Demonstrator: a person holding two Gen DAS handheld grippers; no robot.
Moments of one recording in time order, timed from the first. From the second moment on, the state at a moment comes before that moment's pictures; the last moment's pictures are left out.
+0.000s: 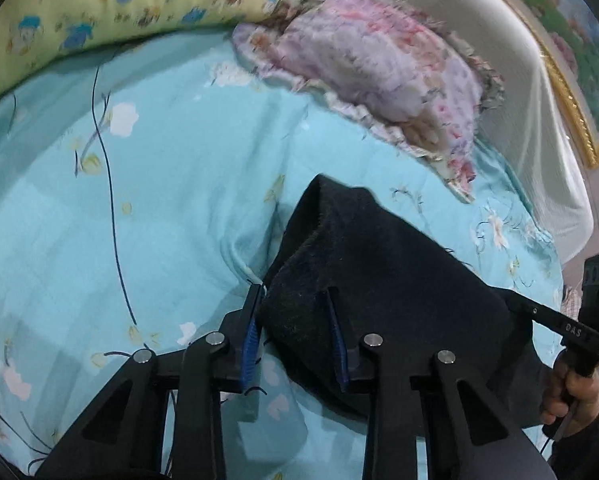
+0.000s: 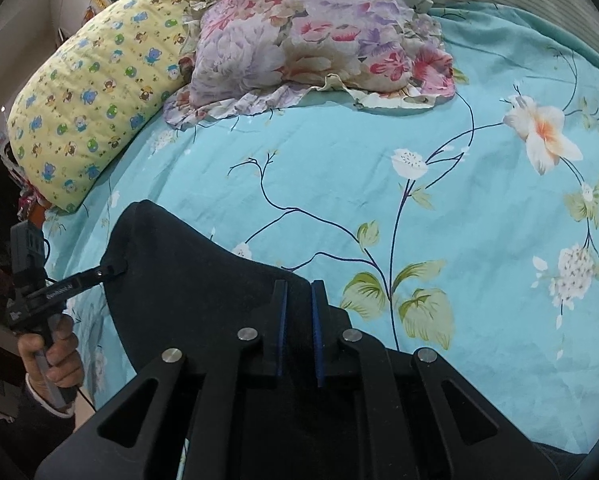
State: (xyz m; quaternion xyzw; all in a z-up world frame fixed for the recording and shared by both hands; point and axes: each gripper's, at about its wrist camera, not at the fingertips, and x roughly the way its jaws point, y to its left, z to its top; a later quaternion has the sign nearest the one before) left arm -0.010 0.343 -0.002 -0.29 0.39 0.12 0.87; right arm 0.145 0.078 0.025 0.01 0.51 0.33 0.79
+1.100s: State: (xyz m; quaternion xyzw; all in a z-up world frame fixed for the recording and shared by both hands) left arm -0.025 0.349 0.000 -0.25 0.40 0.13 0.87; right arm 0.162 0.100 0.002 -0.05 0.52 0.26 0.81
